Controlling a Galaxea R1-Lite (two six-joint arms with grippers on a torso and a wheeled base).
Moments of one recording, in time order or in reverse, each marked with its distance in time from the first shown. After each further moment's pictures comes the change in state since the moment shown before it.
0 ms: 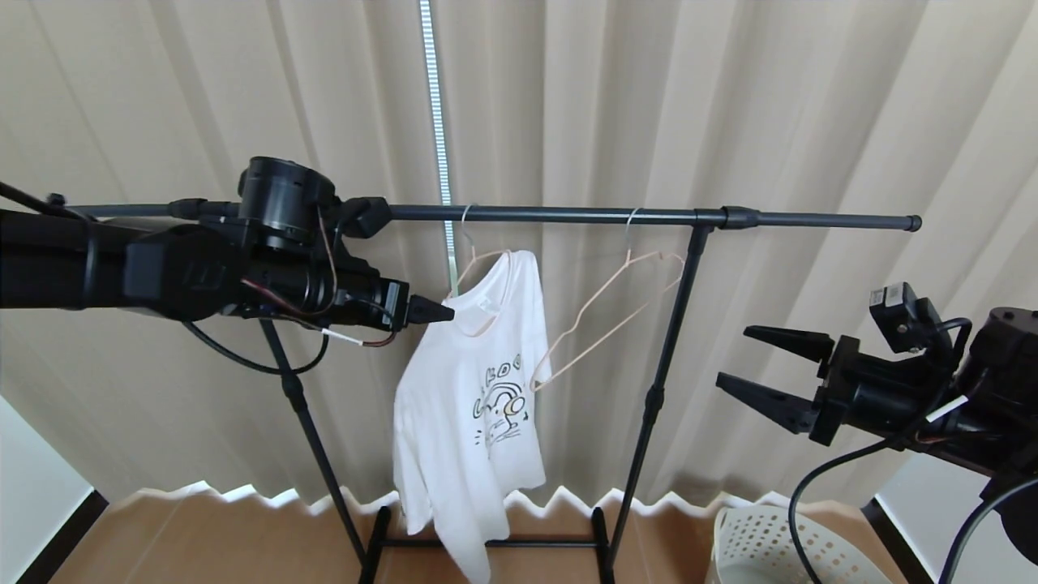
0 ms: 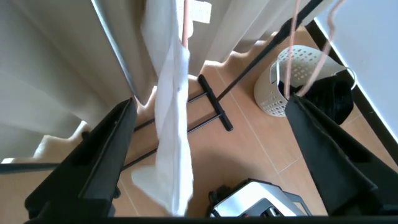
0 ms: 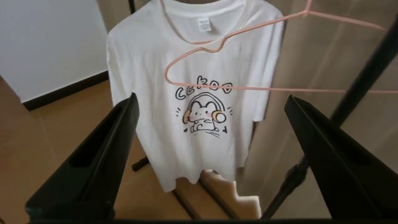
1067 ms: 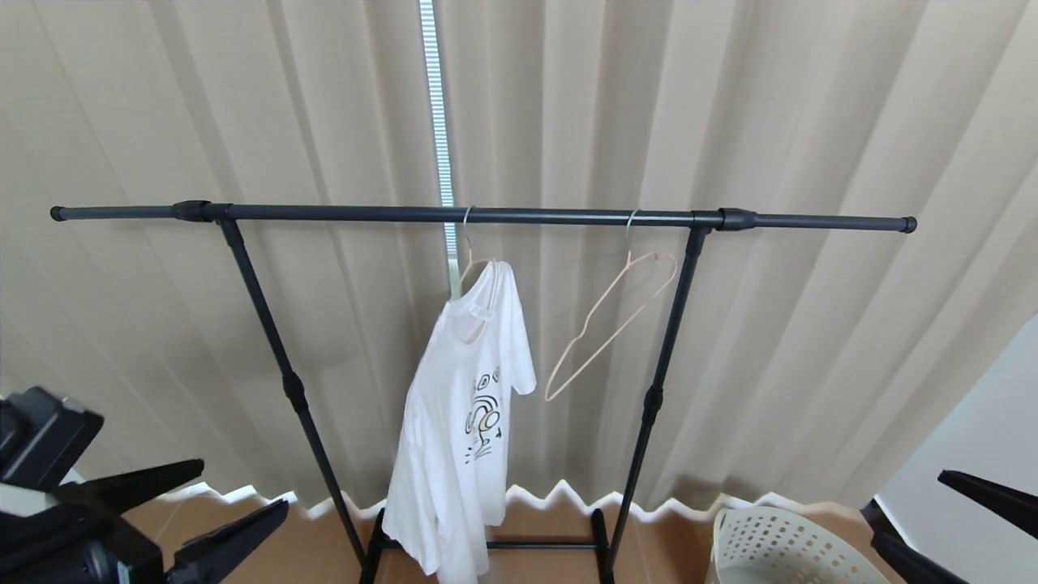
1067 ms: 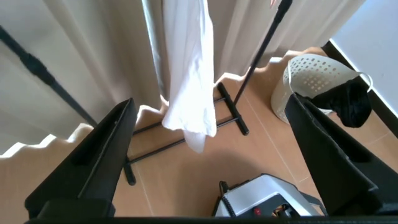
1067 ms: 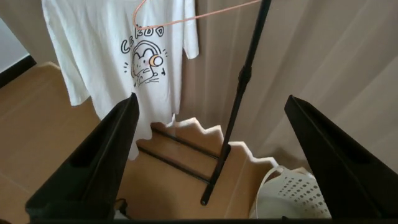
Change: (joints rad) left arm 0.063 -0.905 1.086 -0.374 0.117 -0.007; right arm 0.090 -0.933 0.380 0.684 -0.506 -0.008
